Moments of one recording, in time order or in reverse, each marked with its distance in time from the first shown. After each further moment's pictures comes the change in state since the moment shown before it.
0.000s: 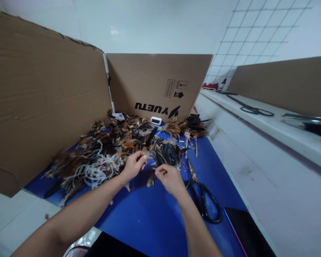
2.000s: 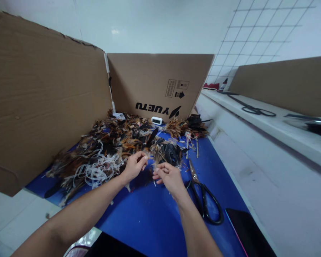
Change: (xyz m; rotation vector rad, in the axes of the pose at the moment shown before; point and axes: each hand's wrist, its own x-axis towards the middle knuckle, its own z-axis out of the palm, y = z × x) left_hand -0.001 -0.001 0.000 0.030 -0.006 -0.002; right_hand -0.002 -0.014 0.007 0.539 0.022 0.270
